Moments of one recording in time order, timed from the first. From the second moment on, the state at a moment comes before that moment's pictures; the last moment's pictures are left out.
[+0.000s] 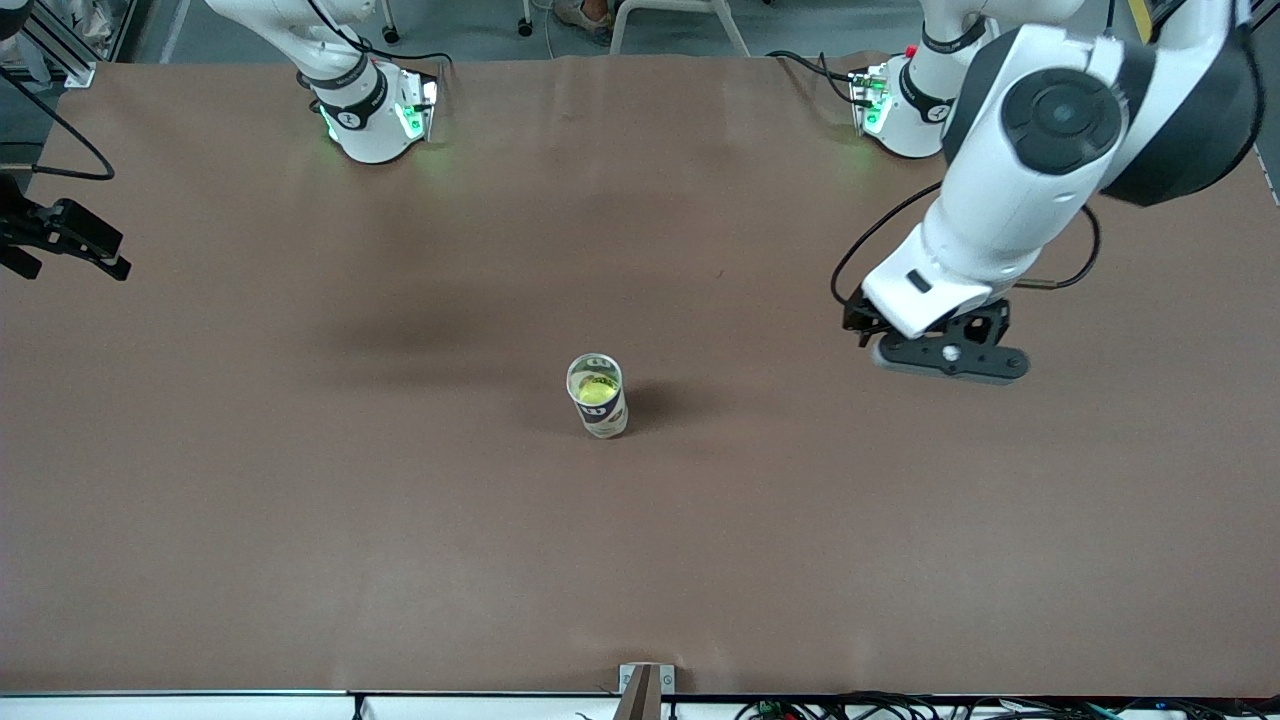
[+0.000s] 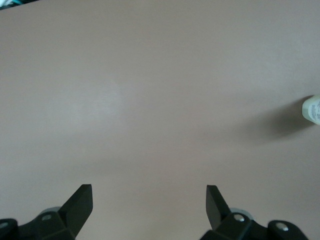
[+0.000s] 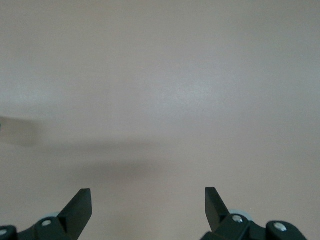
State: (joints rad) left arm -0.38 0.24 -0.02 -1.44 0.10 1.71 -0.23; right arm -0.06 -0.11 -0.03 -1.72 -0.01 1.71 -0.07
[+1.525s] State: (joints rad) left arm -0.04 -0.11 -0.15 -1.65 -0.02 1.53 -0.14; right arm -0.06 -0.10 -0.03 -1.72 -0.01 1.71 -0.07
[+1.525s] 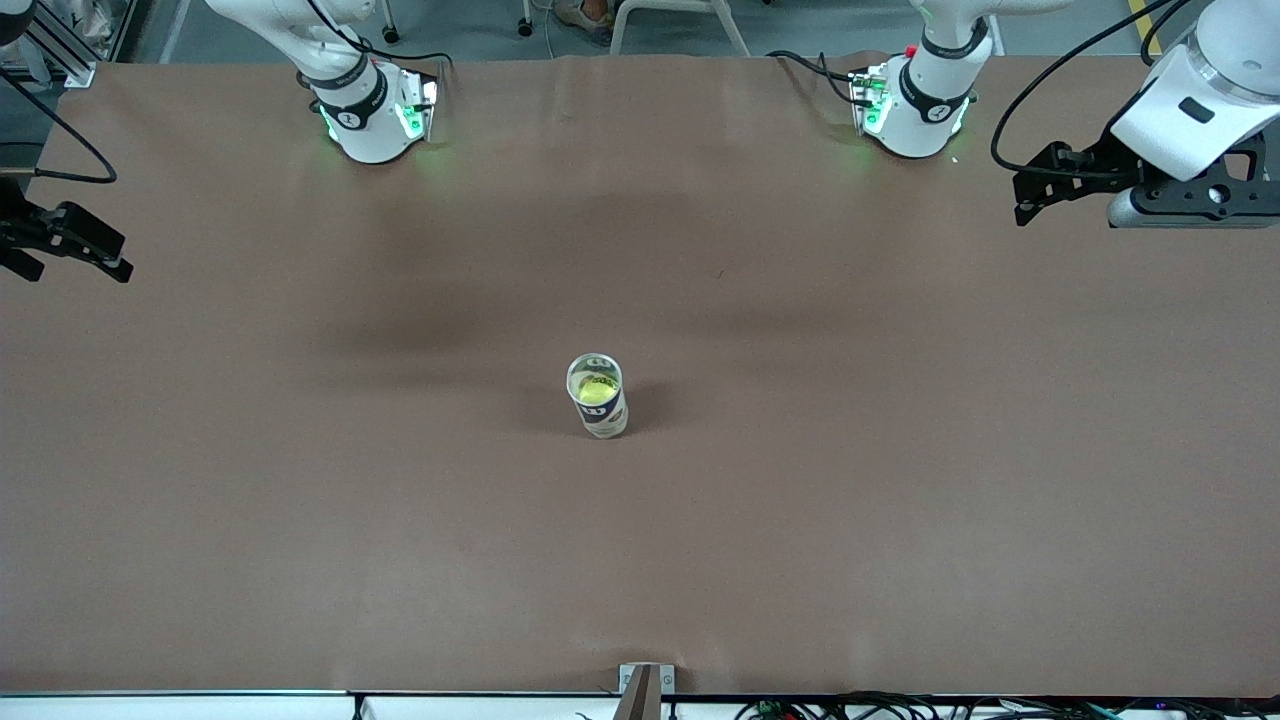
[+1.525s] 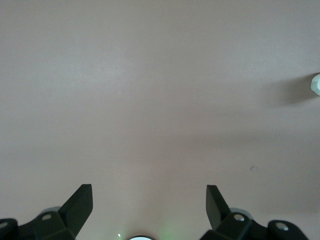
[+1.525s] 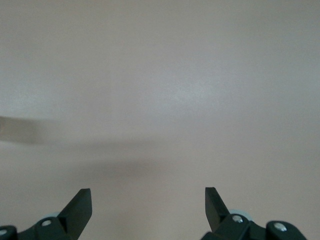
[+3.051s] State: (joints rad) left arm 0.01 -0.10 -0.13 -1.62 -0.01 1.54 -0.07; right arm -0.06 -0.10 -0.02 -1.71 -0.01 1.71 -0.07
